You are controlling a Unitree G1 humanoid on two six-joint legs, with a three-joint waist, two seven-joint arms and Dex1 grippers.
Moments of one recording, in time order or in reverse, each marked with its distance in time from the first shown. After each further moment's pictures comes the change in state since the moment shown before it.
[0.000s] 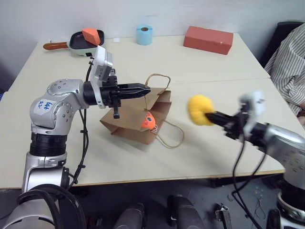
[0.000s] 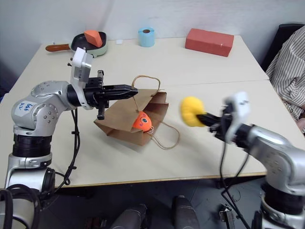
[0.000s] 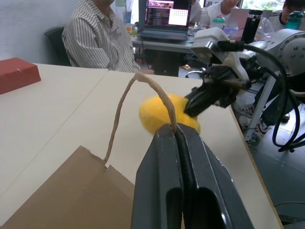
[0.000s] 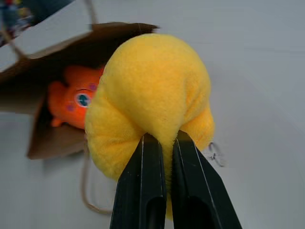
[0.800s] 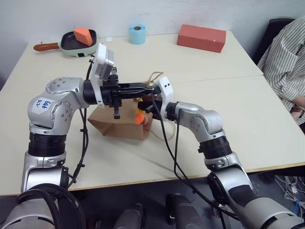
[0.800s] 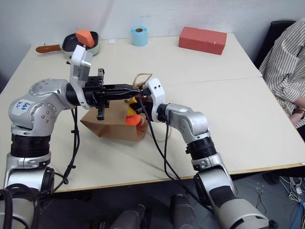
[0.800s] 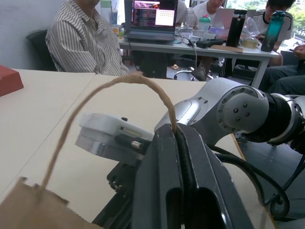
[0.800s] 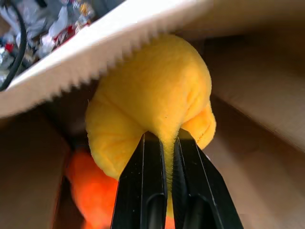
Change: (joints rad) left arm -0.002 0.009 -0.003 -0.041 -0.018 0.031 0.005; right arm -0.451 0.488 0.293 0.746 -0.264 -0.332 -0.077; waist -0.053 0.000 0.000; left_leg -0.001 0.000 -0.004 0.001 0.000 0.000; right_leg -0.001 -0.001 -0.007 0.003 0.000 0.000
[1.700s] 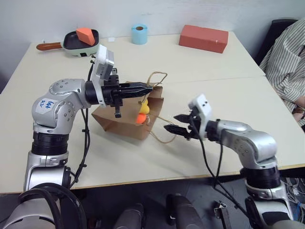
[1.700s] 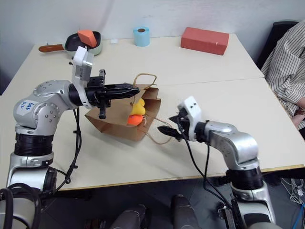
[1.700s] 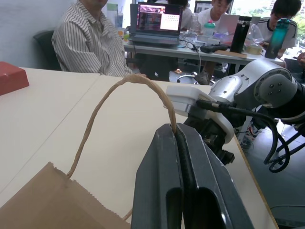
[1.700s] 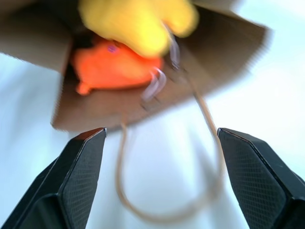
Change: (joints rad) left arm -0.004 -0.022 -0.005 0.051 0.005 -0.030 -0.001; right arm 0.421 -0.386 -0.149 -0.598 0.105 0.300 0.117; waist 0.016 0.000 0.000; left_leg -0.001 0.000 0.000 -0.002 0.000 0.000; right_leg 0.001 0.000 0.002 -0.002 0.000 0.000
